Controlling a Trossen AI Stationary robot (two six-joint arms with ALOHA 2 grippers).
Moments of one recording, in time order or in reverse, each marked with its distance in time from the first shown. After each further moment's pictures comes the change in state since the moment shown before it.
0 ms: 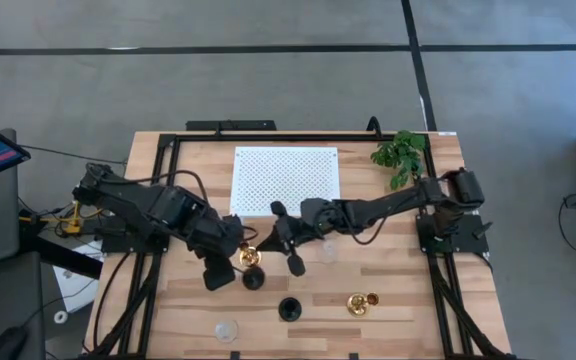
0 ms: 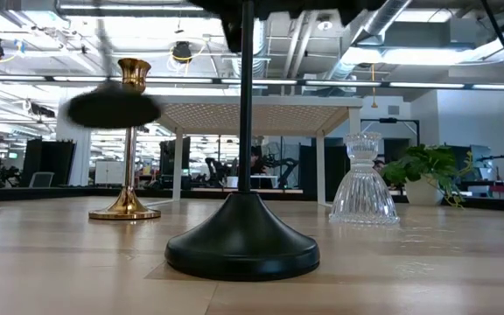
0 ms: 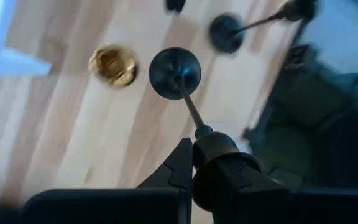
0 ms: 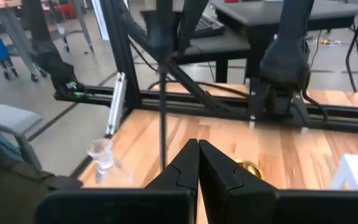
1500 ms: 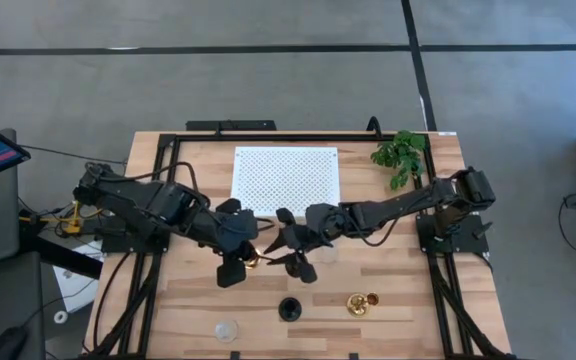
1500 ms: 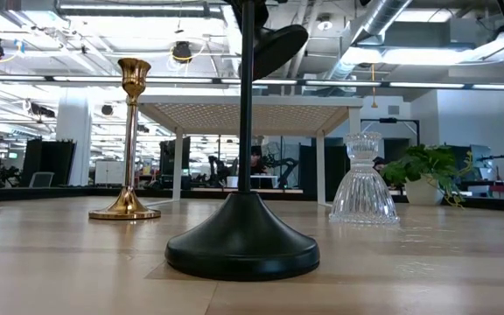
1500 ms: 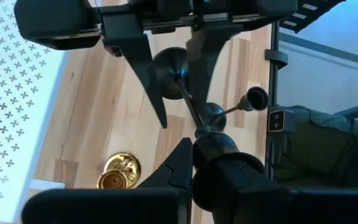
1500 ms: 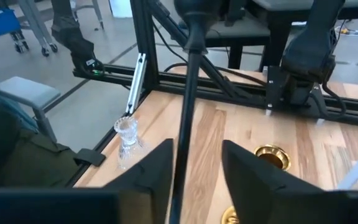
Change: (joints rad) left arm 0.010 0.000 0.027 0.240 -0.178 0.262; right arm 0.045 -0.070 -0.002 -0.144 0.001 -0.052
